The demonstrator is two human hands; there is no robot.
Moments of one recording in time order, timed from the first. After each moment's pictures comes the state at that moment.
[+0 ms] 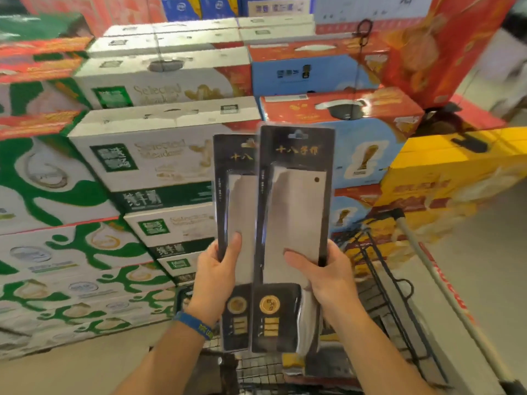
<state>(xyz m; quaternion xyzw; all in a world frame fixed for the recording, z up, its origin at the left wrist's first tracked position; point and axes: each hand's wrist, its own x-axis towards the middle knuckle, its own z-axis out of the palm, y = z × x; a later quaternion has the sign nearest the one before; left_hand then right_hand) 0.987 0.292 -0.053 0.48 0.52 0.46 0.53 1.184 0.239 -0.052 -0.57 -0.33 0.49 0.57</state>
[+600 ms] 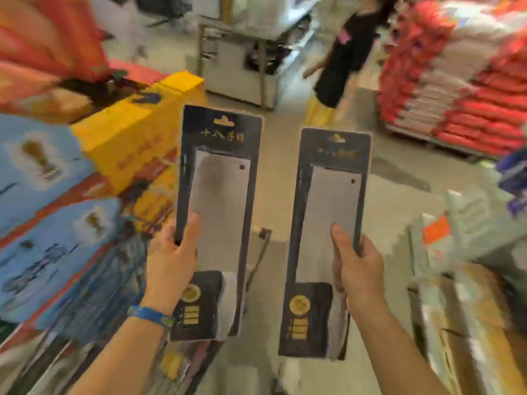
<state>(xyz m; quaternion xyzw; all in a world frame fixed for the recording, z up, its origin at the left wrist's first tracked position) 1.244 0.167 -0.040 0.76 0.28 0.26 0.52 1.321 -0.114 -0.023 -0.75 0.10 -0.01 0.65</state>
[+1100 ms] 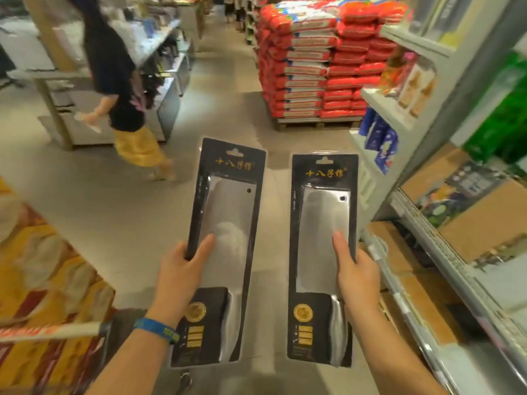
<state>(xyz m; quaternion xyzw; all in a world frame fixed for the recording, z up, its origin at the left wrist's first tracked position) 1.455 -0.127 -0.023 0.83 0.09 0.04 0.55 1.419 -0.412 -0.036 -0.72 0.28 -0.17 0.61</state>
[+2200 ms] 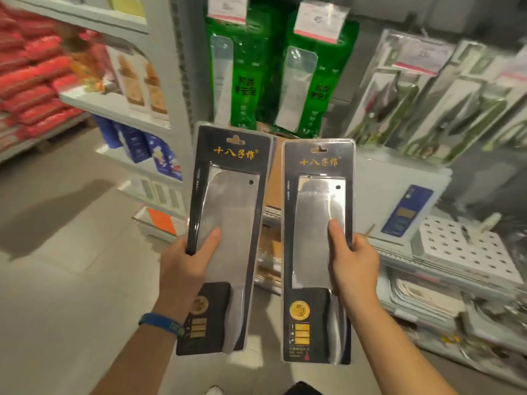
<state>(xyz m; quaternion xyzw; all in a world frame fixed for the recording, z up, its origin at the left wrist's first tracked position) 1.732 -0.512 -0.025 0.68 -0.34 -0.26 0.60 1.489 -0.613 -0.026 -0.52 0.63 -0.46 0.34</state>
